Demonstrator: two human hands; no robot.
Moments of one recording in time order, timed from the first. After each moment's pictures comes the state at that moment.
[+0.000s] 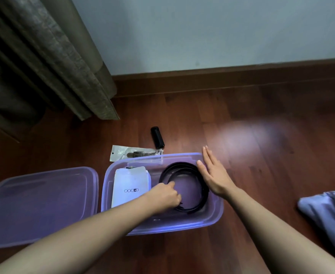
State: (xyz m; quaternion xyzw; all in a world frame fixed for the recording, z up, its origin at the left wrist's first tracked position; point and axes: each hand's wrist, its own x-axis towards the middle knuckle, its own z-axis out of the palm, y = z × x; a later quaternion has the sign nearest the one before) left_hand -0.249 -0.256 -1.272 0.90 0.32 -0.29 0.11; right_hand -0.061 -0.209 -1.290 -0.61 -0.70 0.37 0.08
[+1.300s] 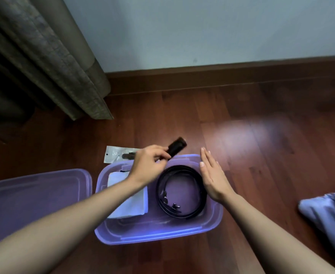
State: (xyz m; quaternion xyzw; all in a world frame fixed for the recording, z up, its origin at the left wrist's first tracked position) left_hand -0.277 -0.202 -1.255 0.66 0.62 0.35 0.26; right_hand -0.064 -0.212 -1.294 -0.61 -0.69 0.36 0.12
